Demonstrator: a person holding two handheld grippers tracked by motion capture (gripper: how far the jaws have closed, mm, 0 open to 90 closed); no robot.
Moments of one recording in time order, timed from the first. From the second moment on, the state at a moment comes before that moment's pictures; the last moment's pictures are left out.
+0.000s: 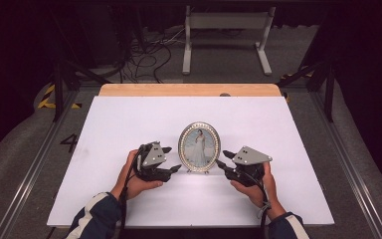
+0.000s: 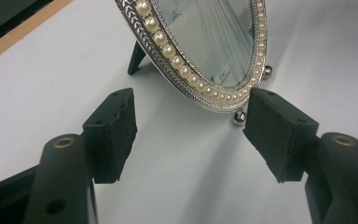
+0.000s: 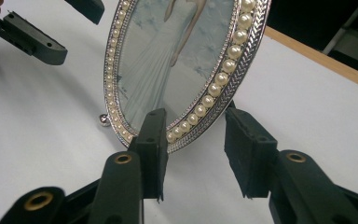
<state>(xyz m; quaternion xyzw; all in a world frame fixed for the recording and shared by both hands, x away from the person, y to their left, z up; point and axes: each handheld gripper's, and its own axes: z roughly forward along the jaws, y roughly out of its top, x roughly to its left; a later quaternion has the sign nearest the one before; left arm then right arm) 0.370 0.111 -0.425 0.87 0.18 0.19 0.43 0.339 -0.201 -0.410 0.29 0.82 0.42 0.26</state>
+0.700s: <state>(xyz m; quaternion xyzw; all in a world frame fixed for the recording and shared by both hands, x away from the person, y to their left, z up) 0.354 0.143 -0.429 0.87 0.18 0.21 0.41 0.332 -0.213 -0.418 0.29 0.83 0.39 0.28</state>
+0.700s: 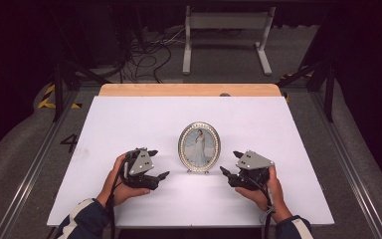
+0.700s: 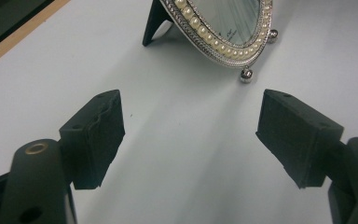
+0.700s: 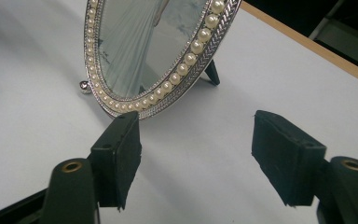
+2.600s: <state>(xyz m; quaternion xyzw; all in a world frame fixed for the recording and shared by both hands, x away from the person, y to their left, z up) 0.314 0.259 -0.453 0.83 0.30 0.21 0.43 0.301 -0.293 -0.438 0.36 0.80 0.36 0.31</state>
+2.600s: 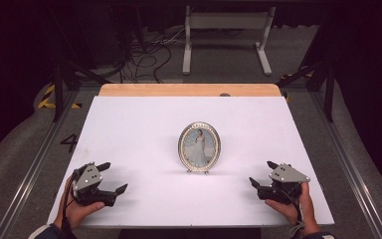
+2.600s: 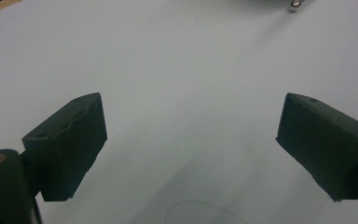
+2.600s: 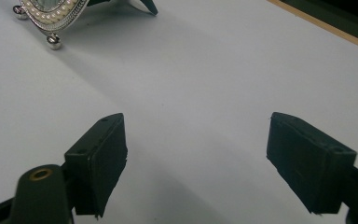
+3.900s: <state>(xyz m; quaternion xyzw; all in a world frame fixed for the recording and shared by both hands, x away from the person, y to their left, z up) 0.302 0.276 -0.463 0.83 0.32 0.20 0.41 0.285 -0.319 -0.453 0.41 0.77 0.36 0.32</state>
